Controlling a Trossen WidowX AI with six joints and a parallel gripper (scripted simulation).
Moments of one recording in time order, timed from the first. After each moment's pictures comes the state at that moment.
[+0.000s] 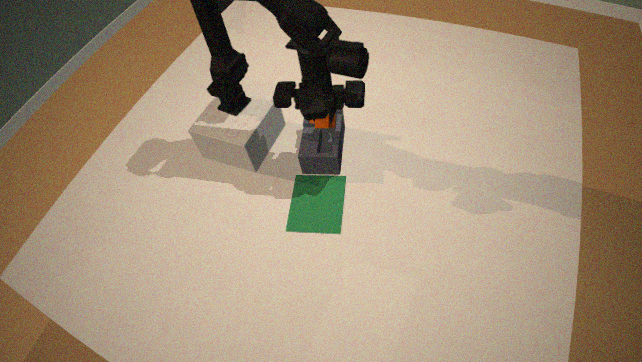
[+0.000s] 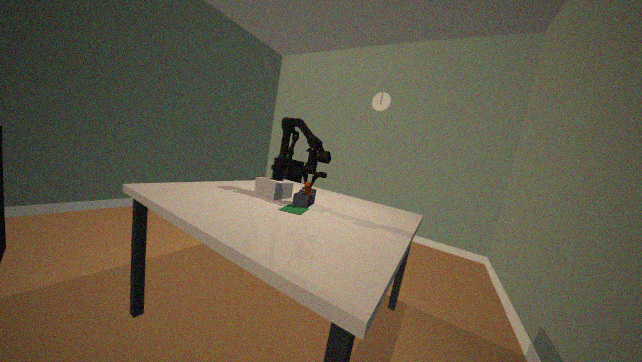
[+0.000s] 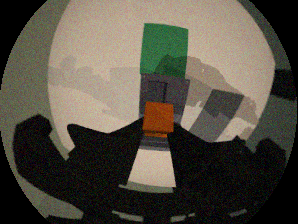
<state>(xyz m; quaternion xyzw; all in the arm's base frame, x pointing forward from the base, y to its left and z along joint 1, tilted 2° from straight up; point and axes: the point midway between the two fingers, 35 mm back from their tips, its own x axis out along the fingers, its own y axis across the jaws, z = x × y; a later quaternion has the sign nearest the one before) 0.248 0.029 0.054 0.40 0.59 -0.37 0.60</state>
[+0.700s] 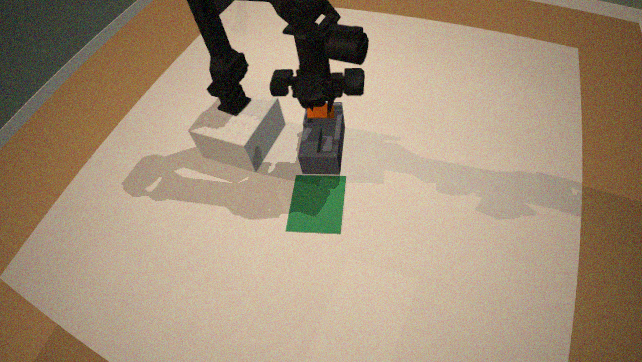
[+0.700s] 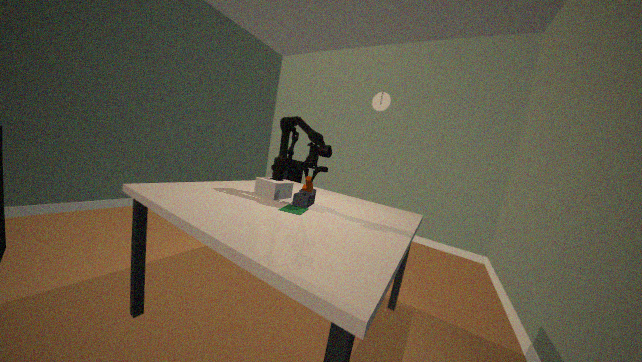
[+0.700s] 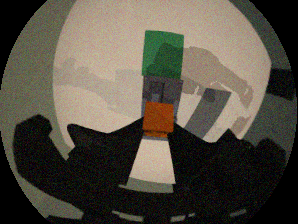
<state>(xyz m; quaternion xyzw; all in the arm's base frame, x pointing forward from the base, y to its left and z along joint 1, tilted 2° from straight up) 0.247 0.028 0.087 0.40 0.59 -0.37 0.60</state>
